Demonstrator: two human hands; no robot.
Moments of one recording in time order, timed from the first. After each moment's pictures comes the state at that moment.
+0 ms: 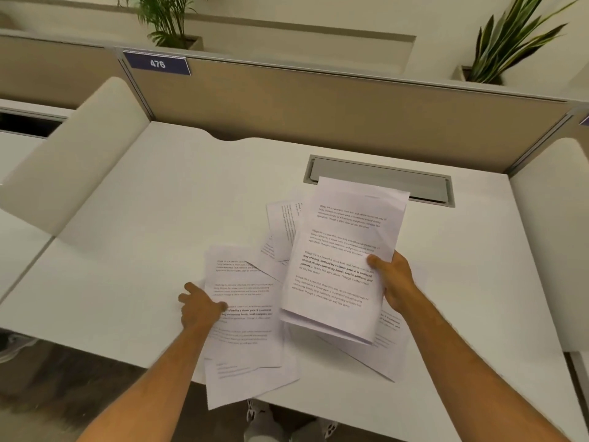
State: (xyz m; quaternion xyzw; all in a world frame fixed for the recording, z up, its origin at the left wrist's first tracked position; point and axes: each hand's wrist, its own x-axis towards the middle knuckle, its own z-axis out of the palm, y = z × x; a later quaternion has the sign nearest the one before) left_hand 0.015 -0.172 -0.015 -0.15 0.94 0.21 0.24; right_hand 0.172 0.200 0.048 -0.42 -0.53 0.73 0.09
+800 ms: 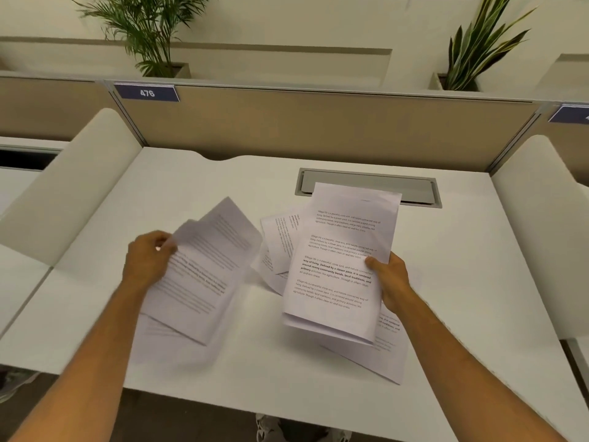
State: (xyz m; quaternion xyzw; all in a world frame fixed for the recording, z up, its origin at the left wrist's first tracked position) left_hand -0.099 -0.206 0.125 0.09 0.94 0.33 0.04; right_hand 0.172 0.196 0.060 -0.44 -0.52 0.72 0.13
